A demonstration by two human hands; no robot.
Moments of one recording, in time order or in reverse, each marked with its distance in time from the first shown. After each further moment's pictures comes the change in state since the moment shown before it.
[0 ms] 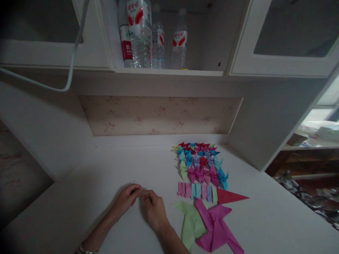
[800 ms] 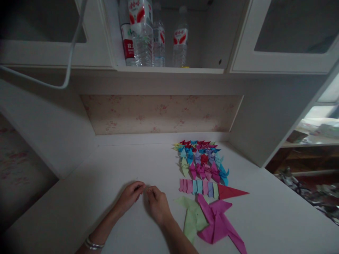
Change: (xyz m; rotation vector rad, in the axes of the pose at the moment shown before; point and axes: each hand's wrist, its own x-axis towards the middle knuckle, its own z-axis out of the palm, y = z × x) left_hand -0.001 -0.002 -0.001 0.035 -0.033 0.052; right_hand 0.001 0.008 0.000 -0.011 -0.007 0.002
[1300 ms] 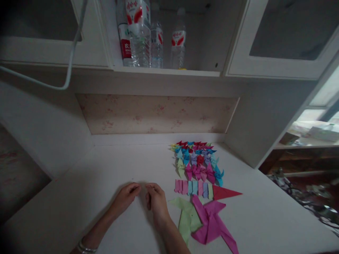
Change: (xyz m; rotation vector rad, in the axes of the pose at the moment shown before) left_hand -0.001 0.003 0.003 0.116 0.026 0.013; right_hand -0.002 -0.037 -0.011 0.517 0.060 0.267
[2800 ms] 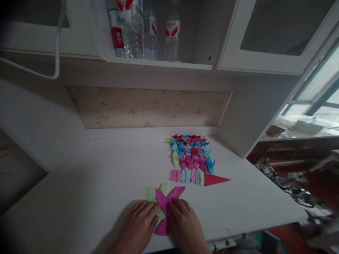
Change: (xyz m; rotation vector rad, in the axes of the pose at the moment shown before) left_hand -0.106 0.065 0.076 0.693 -0.071 0.458; right_hand -0.103 0.000 -0.115 -1.429 -0.047 -0.472
